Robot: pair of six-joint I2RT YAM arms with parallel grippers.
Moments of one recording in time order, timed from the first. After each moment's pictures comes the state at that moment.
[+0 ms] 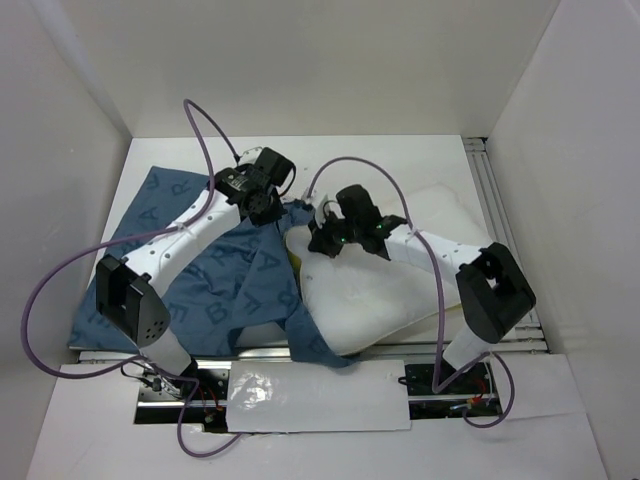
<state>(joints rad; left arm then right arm) -0.58 1.64 1.59 -0.97 -0.37 -0.87 0.64 1.62 1.09 -0.10 -0.45 -0.20</state>
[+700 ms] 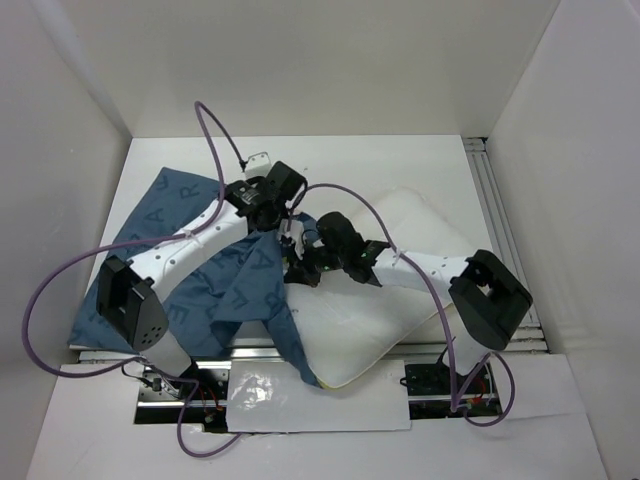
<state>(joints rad) -0.67 1.65 1.55 -0.96 -0.50 -0.90 0.83 1.61 0.96 0.06 -0.58 -0.19</state>
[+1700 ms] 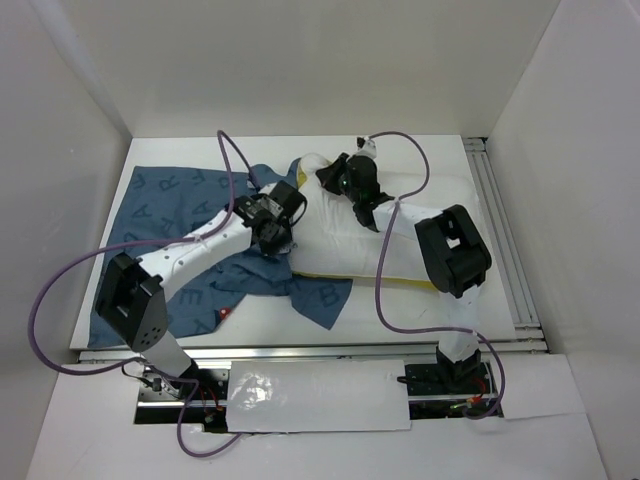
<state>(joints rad) -0.68 1.60 1.33 -0.85 -0.25 -0.82 0.46 2.00 1.28 0.52 0.02 0.75</state>
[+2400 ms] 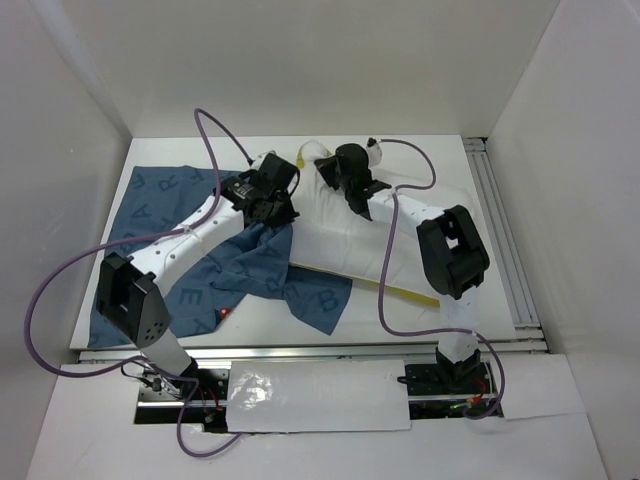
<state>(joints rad) -0.60 1.63 1.51 -0.79 -0.24 -0.85 0.51 2.00 1.45 0.24 0.22 1.23</state>
